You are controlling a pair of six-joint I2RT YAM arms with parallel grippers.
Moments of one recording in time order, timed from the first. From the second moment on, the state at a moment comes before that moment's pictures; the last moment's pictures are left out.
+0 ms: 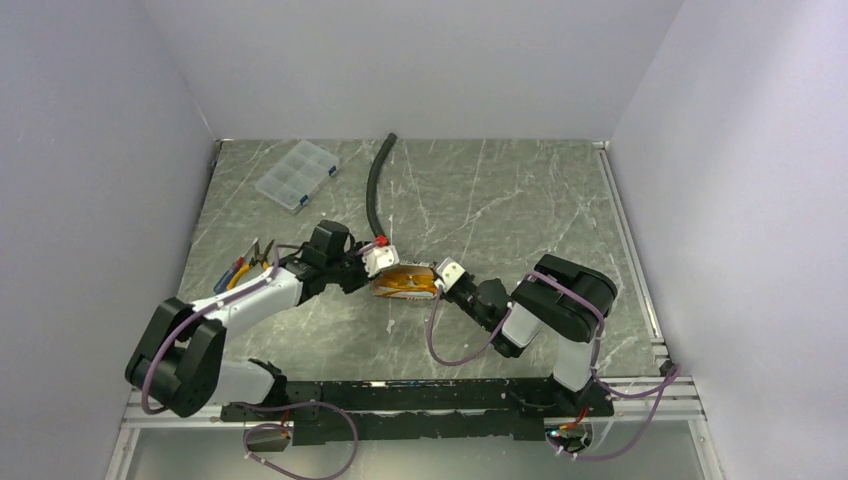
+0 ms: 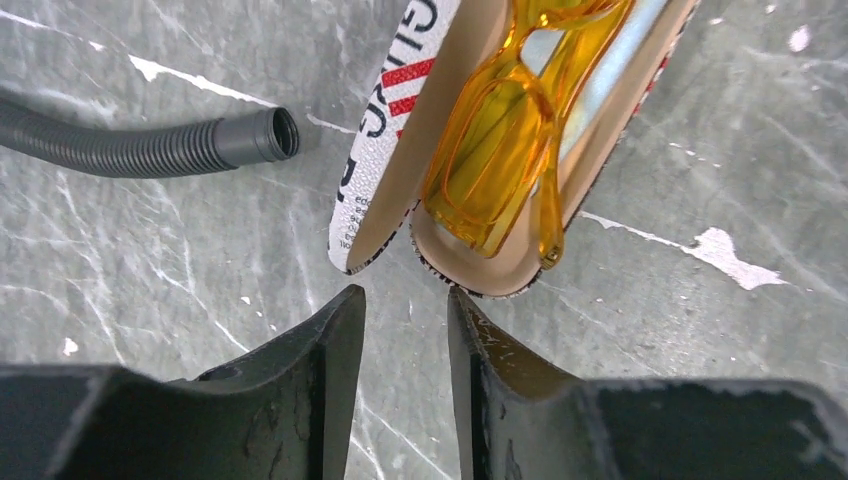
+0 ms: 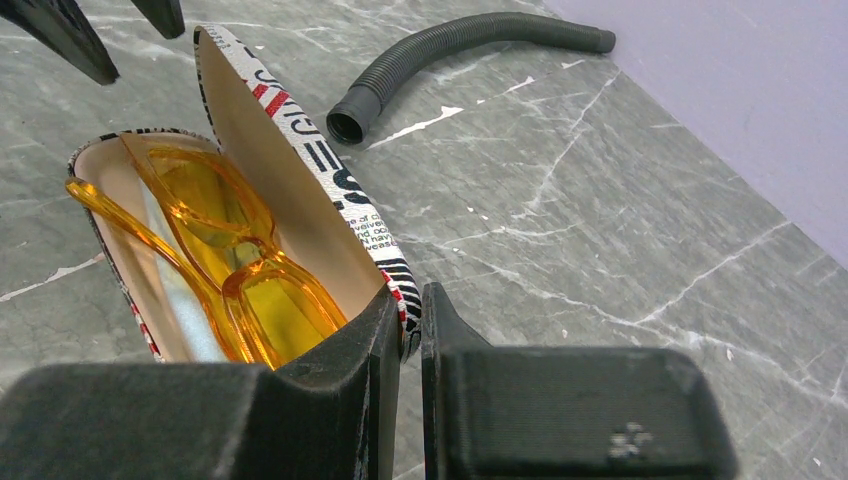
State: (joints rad) left arm -0.51 1.35 0.66 -0.10 0.31 0.68; right arm 0.84 1.85 0.28 1.53 0.07 -0.38
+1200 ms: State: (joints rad) left arm -0.81 1.46 0.62 0.11 0.05 0.89; right arm 0.84 1.85 0.28 1.53 0.07 -0.39
